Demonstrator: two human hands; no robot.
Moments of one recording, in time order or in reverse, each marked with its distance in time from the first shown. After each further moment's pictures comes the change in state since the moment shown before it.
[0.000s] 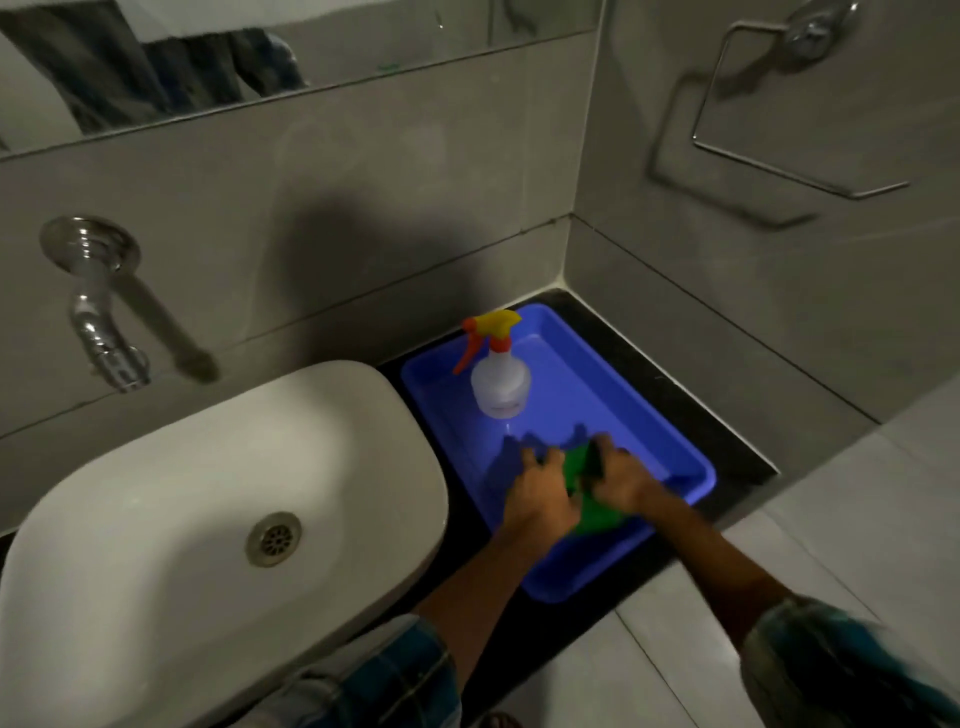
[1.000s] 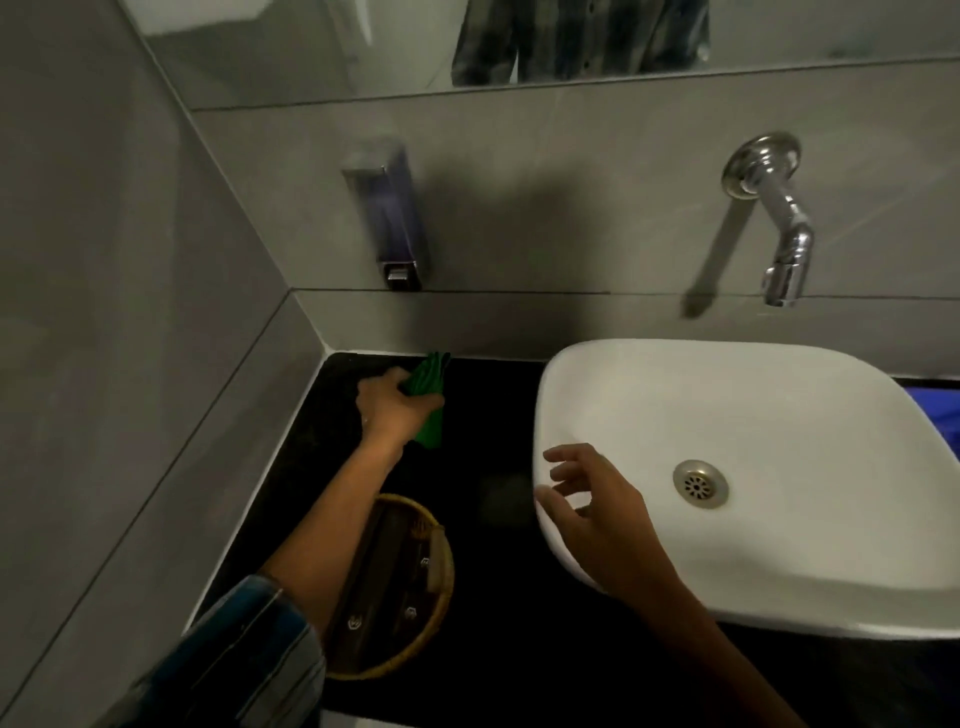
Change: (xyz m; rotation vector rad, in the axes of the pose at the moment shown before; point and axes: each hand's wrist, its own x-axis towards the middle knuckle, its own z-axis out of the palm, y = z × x) left_hand -0.310 -0.519 -0.264 -0.620 0.882 -0.778; right_hand -0.244 -0.432 0.232 0.461 -0.178 -0.810
